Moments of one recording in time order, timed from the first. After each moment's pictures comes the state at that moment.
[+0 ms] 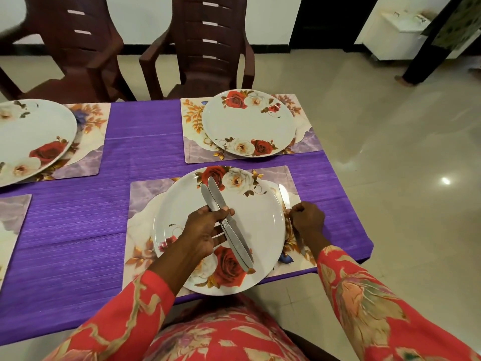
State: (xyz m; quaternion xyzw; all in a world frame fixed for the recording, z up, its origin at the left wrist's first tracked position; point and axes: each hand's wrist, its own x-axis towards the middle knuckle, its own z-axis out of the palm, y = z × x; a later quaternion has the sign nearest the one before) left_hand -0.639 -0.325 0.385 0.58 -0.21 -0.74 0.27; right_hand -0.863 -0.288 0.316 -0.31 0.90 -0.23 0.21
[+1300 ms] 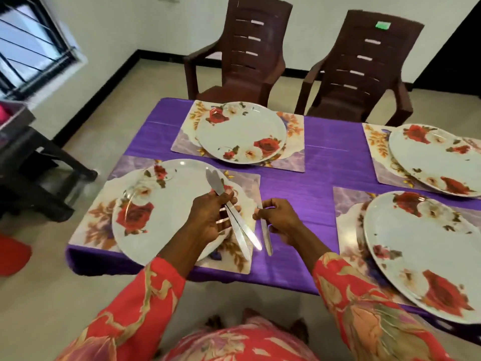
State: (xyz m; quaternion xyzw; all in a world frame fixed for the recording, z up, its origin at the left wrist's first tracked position) left_hand -0.178 -0.348 0.423 0.60 -0.16 -0.65 0.43; right_hand -0.337 -0.369 0.366 -0.40 0.65 -0.27 0.59
